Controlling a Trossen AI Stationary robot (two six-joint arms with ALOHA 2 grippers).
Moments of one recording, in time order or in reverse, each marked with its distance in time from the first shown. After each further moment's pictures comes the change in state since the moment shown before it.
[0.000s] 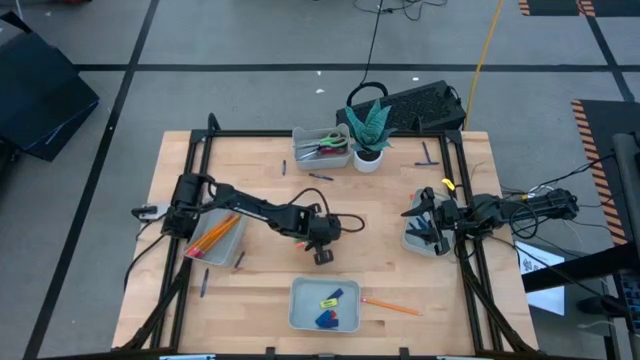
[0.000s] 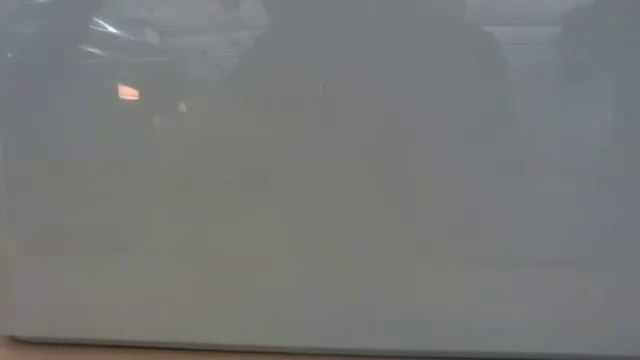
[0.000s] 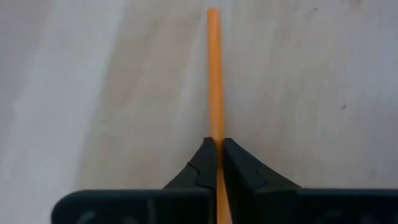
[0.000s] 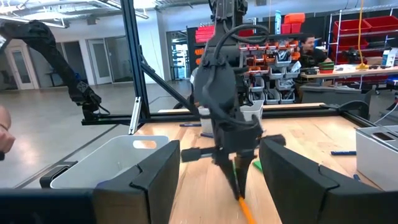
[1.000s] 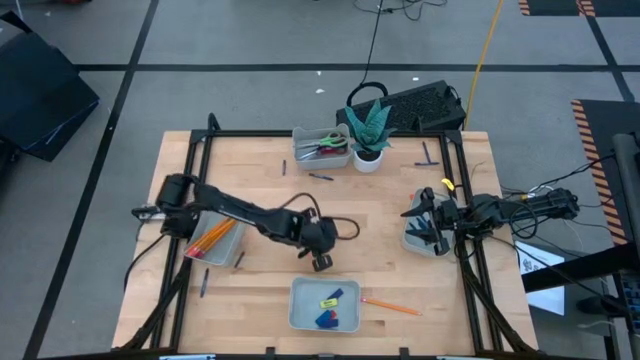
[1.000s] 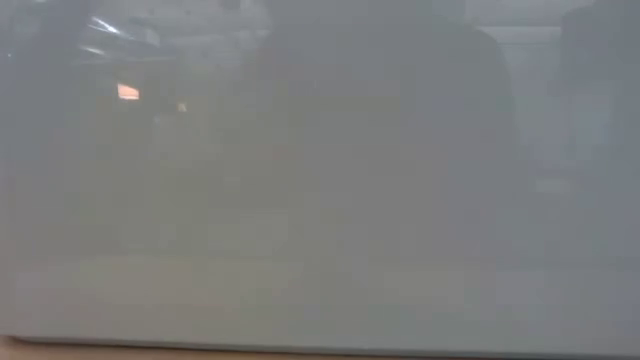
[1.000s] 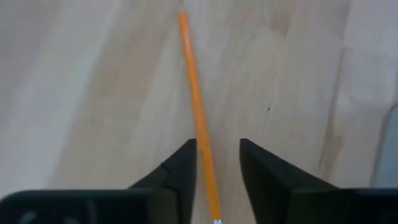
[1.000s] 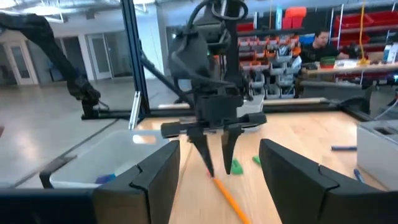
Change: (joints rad) left arm -0.079 -0.077 0.004 -0.034 -0.041 -0.136; right arm 0.000 0.012 0.000 -0.004 0.000 0.000
